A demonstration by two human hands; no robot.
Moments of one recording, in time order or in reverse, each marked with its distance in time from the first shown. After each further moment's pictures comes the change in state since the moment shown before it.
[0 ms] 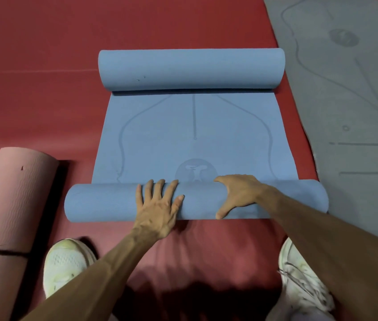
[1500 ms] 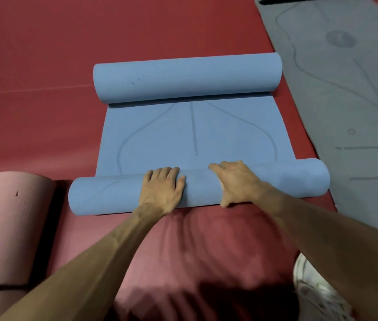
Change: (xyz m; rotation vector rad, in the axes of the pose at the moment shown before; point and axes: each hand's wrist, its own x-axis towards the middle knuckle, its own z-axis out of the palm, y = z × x) left_hand 0.087 -0.005 -0.030 -0.011 0.095 0.069; right_hand 0.046 -0.002 -0.019 -0.271 0.330 -0.122
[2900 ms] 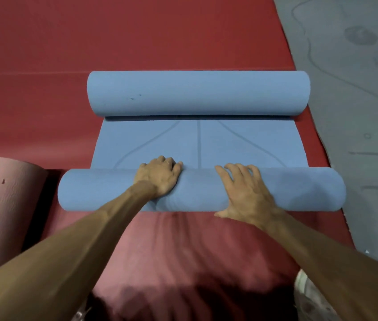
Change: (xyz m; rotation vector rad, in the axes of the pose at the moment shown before) left_hand 0.036 0.000 -0.016 -0.114 -0.247 -0.145; right_hand -0.027 0.002 0.041 -0.132 0.413 0.022
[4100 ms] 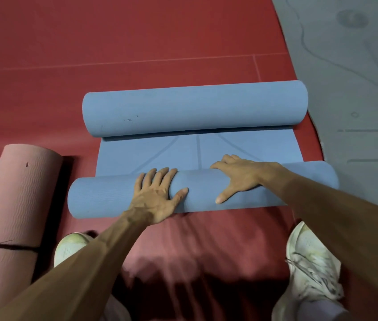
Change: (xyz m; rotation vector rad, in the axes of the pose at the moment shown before) left_hand -0.106 -0.026 0.039 0.074 0.015 0.101; right_hand 0.014 0.004 -0.046 0.372 -0.847 -0.023
